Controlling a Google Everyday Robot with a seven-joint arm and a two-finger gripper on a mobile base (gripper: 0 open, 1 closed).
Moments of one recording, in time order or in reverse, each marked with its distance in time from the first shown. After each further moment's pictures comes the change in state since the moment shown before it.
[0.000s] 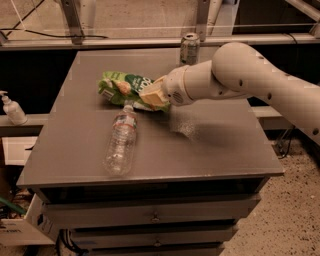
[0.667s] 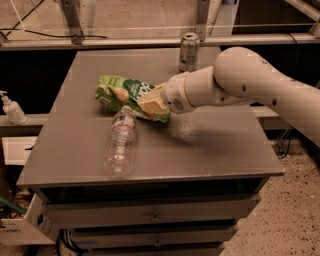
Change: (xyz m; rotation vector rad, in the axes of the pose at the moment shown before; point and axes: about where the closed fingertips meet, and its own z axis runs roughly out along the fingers) arm 0.006 0.029 -0.006 -0.050 0.012 0.017
